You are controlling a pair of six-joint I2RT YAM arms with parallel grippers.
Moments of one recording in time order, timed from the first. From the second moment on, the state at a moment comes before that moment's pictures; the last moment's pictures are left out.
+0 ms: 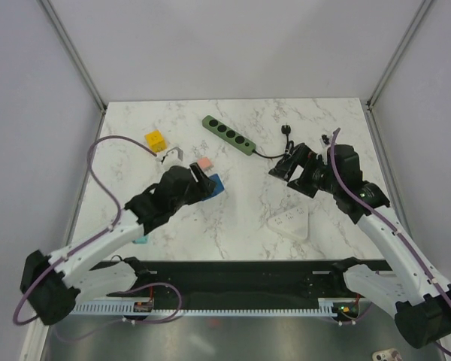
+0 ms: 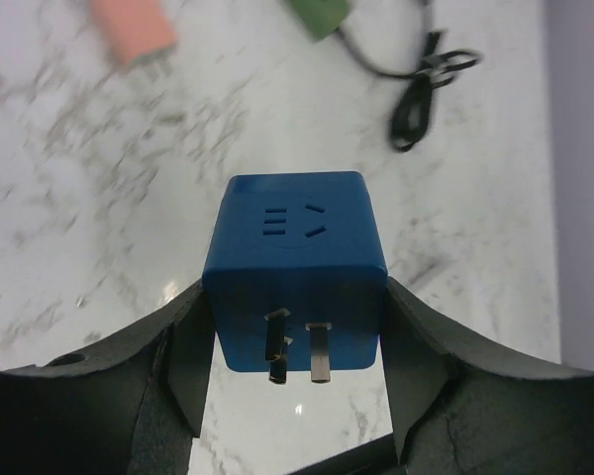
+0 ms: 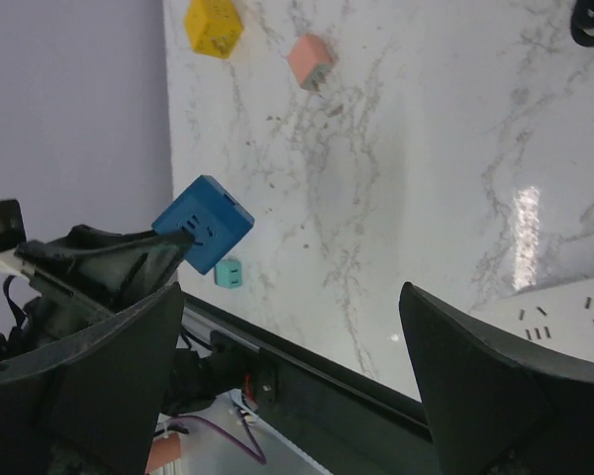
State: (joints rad) left arm -0.73 1.11 0.82 -0.40 -0.31 -0.97; right arm 0.35 0.95 0.89 -0.49 -0.31 0.87
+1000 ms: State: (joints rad) left arm -0.76 0.70 0.44 0.61 0.44 0.01; right arm 0.49 1.13 0.94 -0.03 -0.81 1.11
